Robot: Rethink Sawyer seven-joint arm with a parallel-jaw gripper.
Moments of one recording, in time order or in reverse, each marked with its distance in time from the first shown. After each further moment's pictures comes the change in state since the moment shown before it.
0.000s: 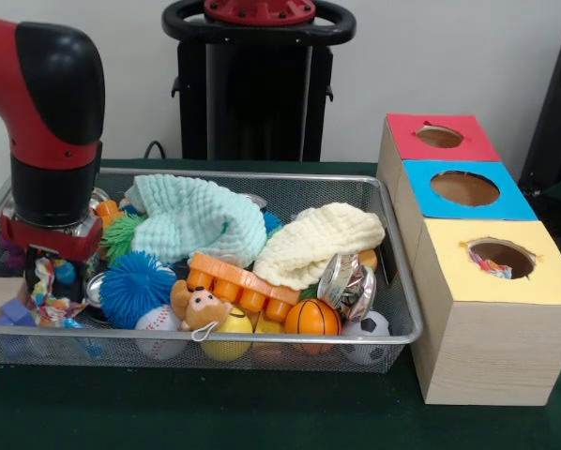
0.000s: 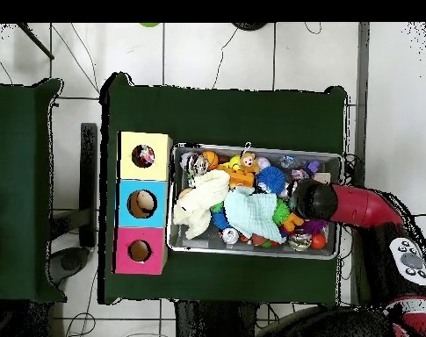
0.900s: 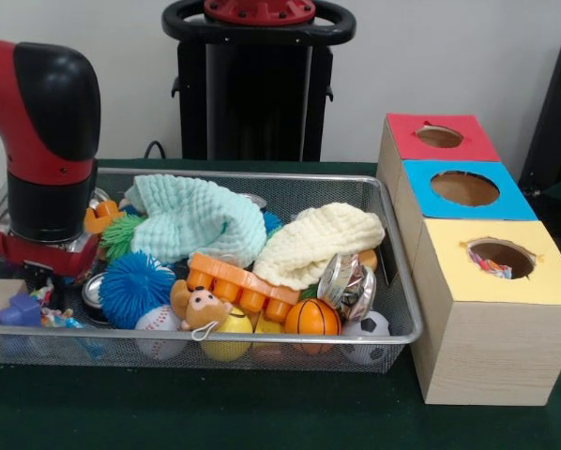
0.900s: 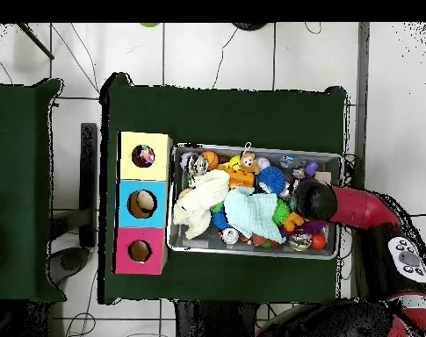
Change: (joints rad) arm -0.011 0.039 -0.004 -0.020 0.000 -0.074 0.000
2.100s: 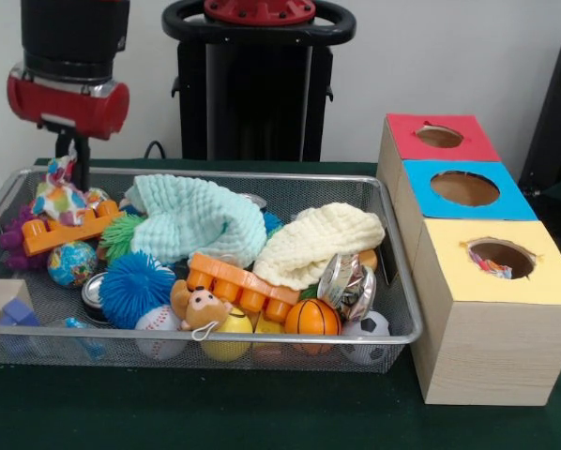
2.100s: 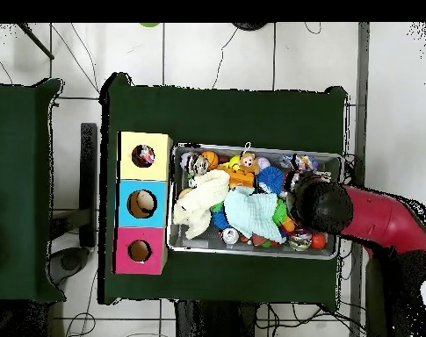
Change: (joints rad) arm 0.036 -0.425 0.056 0.265 0.169 0.127 0.000
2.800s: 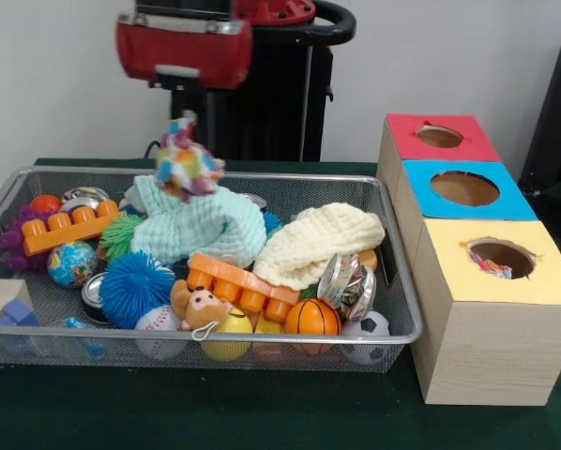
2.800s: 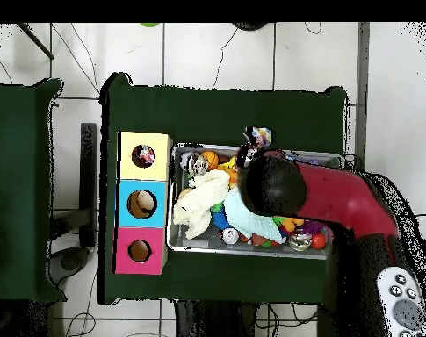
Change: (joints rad) arm 0.156 -0.089 0.033 0.004 0.147 0.018 0.000
